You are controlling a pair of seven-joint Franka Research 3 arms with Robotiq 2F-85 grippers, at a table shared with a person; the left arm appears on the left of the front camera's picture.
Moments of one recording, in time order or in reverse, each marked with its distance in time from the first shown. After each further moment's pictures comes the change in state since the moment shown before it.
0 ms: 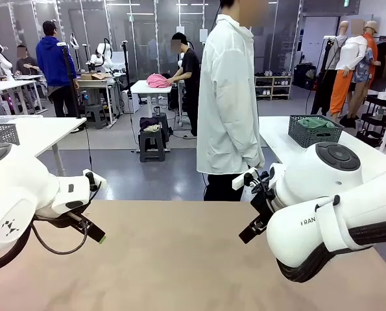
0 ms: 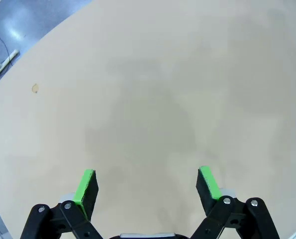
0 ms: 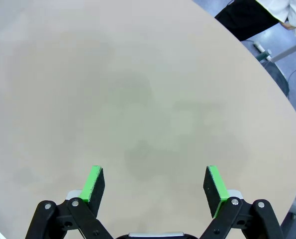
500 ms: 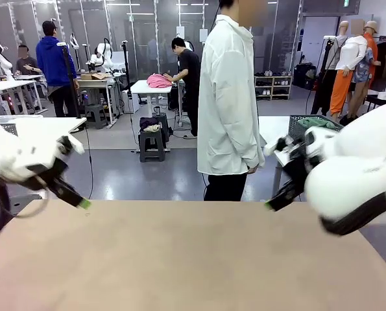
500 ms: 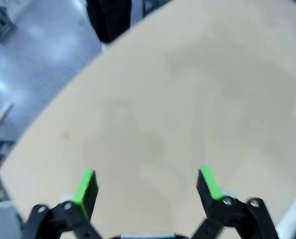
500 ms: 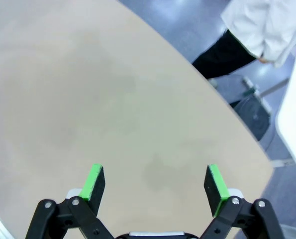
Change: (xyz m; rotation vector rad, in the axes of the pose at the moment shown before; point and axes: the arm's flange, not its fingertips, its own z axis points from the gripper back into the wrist) left arm 0.027 0.086 0.090 -0.125 -0.183 -0.164; right arm -0.006 -0.089 0.096 0.029 -0.186 0.120
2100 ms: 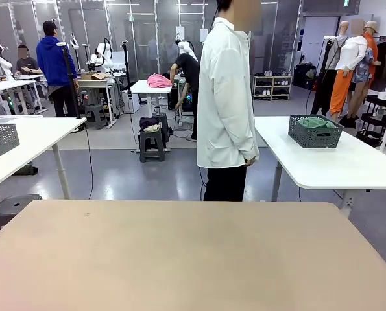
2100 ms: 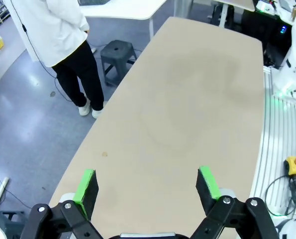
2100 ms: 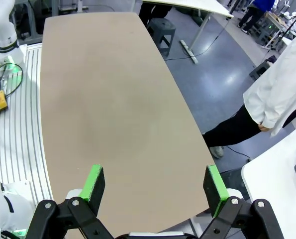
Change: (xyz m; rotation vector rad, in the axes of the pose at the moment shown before) left arm -0.039 0.158 0.206 -0.263 -0.271 -0.223; right arm -0.065 -0.140 0.262 0.278 -0.304 0.297
